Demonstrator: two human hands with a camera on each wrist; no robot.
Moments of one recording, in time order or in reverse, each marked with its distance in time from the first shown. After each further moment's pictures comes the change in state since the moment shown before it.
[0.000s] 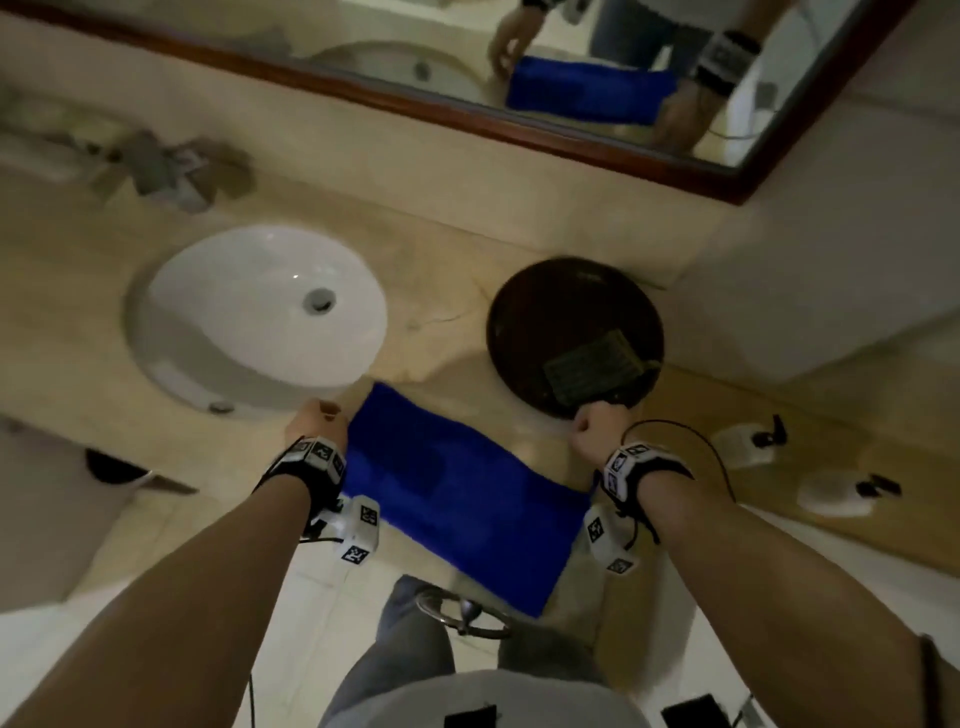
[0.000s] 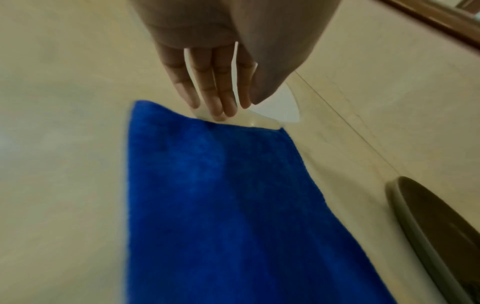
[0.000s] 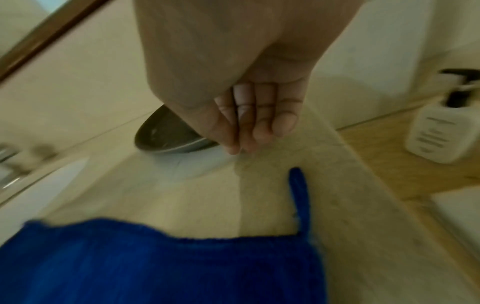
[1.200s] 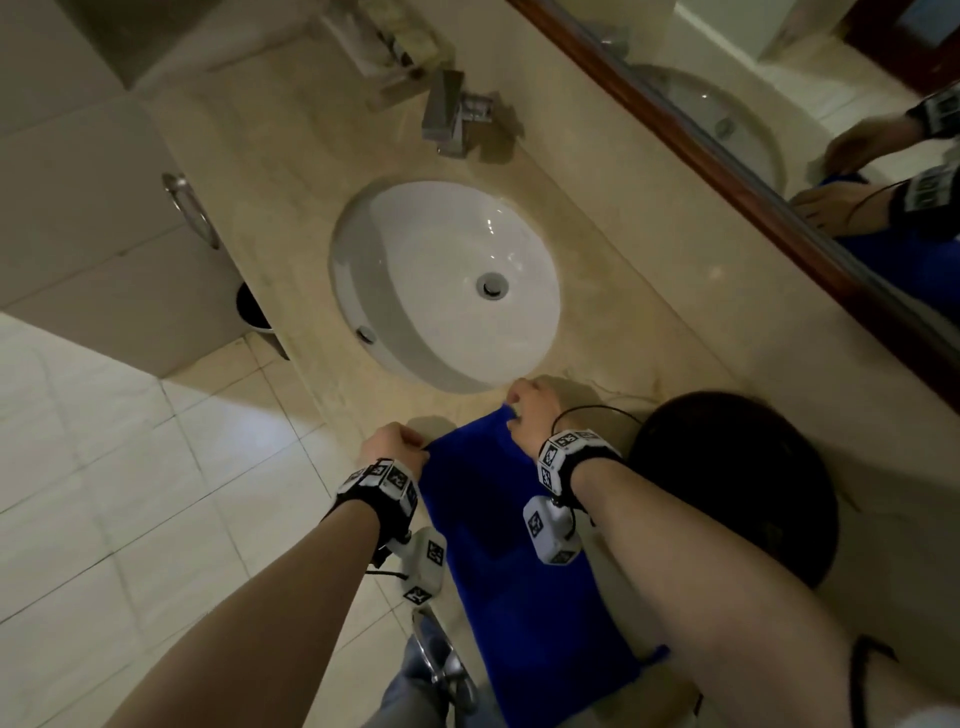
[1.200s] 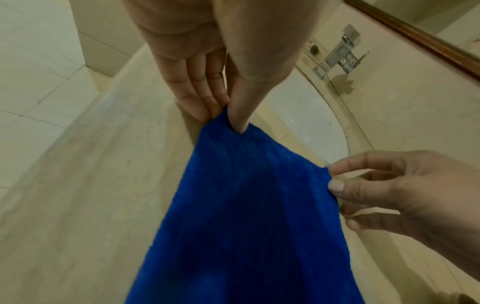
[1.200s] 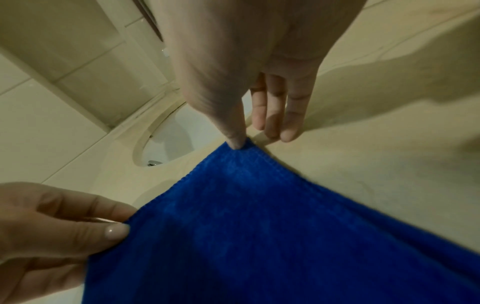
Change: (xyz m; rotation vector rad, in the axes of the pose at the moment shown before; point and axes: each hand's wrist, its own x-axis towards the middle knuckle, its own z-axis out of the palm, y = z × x) left_hand -0.016 -0.051 0.008 -0.362 -0.004 -0.379; right_hand 0.087 -0.231 0.044 -0.282 -0.123 -0.706
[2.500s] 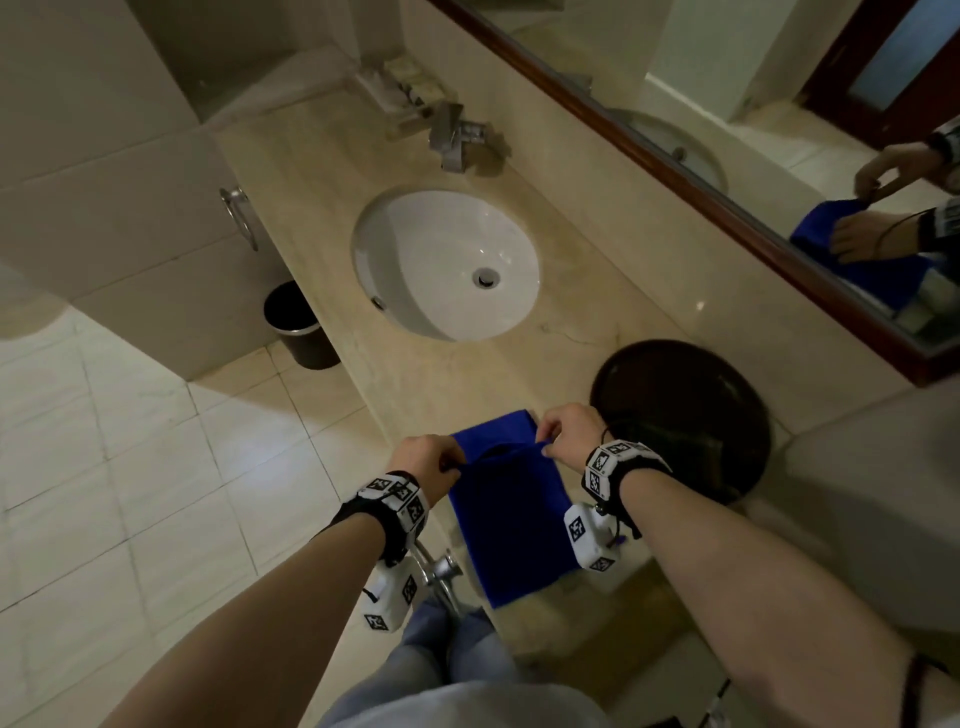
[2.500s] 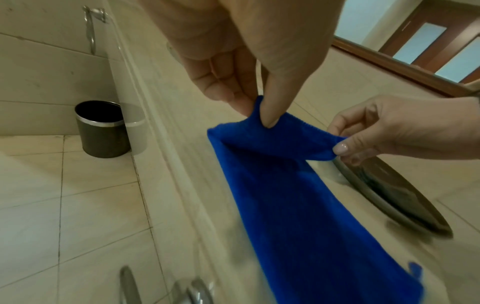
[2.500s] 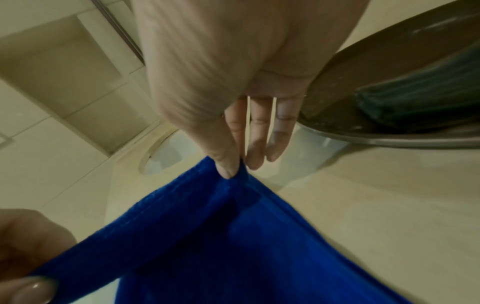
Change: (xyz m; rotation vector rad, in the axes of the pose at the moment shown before) left_hand -0.158 -0.057 0.034 0.381 -0.020 0.631; right_hand -0.166 0.056 0.006 0.087 0.027 -0.016
